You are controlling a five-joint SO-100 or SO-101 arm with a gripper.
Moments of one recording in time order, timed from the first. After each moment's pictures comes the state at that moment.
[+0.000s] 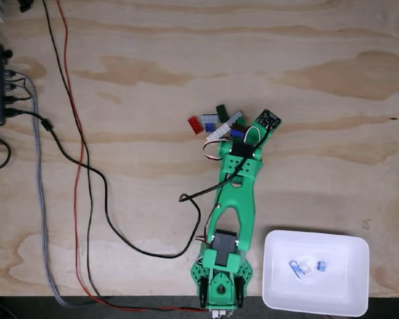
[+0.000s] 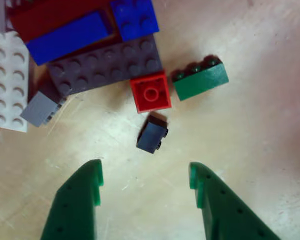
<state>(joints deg) 10.0 100.3 118.7 66.6 -61.3</state>
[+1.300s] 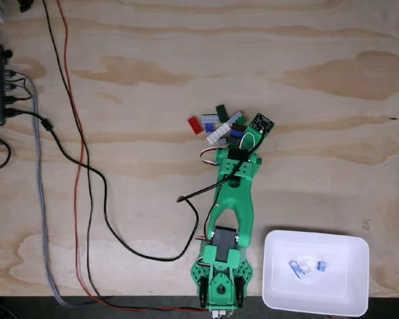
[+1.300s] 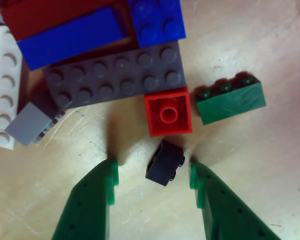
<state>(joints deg) 8.9 97.5 129.3 51.0 -63.5</state>
